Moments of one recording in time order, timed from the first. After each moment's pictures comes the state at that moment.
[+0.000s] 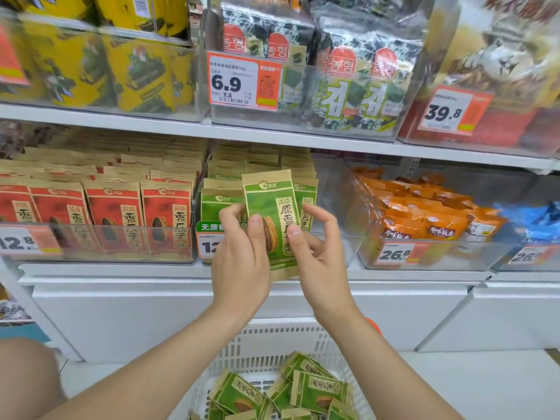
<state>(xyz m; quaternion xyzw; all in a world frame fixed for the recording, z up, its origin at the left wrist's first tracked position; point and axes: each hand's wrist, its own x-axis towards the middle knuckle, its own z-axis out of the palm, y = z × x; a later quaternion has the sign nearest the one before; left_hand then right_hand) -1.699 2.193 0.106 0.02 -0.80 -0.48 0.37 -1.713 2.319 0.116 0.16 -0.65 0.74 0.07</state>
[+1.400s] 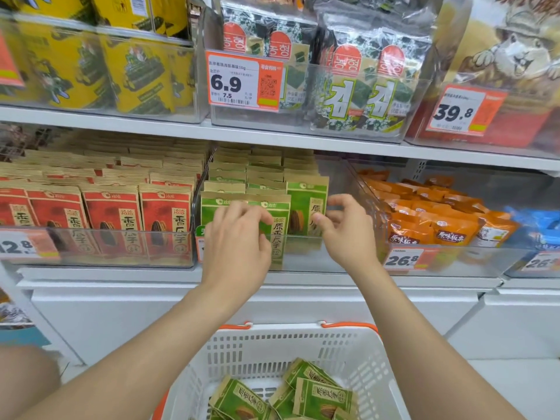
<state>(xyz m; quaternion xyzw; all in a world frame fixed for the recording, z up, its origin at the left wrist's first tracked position) -1.714 2.174 0.138 0.01 -0.93 -0.26 0.27 -1.801 2.360 0.131 0.05 -0.89 0.42 0.18</state>
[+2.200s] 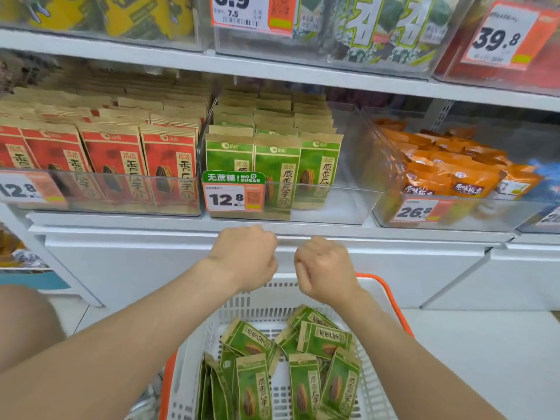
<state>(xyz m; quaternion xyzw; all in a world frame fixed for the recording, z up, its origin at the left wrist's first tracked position) -1.694 2.168 0.078 -0.11 -0.99 0.02 0.00 -1.744 2.361 -0.009 0.41 -0.84 0.17 0.31</state>
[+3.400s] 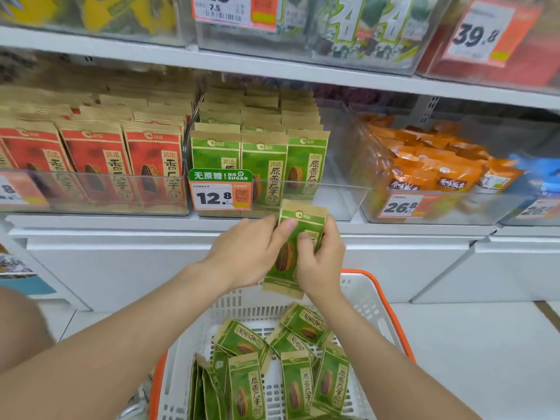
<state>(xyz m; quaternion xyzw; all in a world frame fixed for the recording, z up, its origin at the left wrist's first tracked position) -1.693 2.180 0.078 -0.11 -0.96 -0.24 0.03 -1.713 2.334 0.020 0.12 -0.76 0.59 0.24</state>
